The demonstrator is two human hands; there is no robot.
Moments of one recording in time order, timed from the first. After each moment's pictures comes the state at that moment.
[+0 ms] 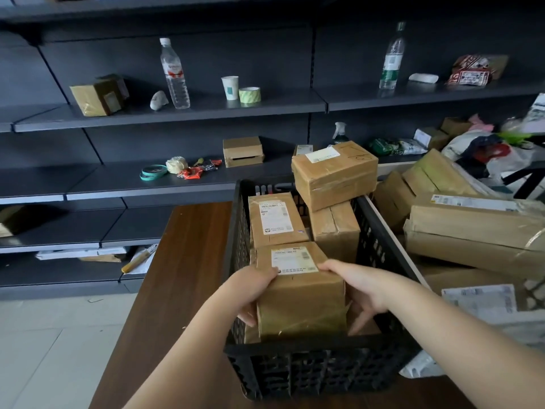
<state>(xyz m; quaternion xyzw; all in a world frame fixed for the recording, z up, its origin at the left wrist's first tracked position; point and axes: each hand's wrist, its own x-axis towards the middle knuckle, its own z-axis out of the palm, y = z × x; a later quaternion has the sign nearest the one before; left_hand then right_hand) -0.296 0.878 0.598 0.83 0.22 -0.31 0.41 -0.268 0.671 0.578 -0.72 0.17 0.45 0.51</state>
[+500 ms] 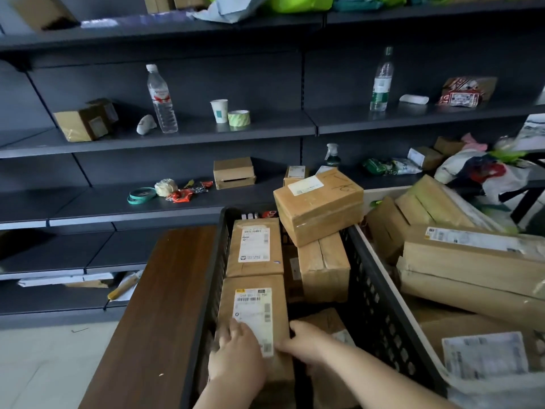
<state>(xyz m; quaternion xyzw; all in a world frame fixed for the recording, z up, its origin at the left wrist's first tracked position) -0.293 0.846 0.551 0.96 0.13 -0.25 0.08 -0.245 0.724 0.510 -0.86 0.02 0.32 0.41</state>
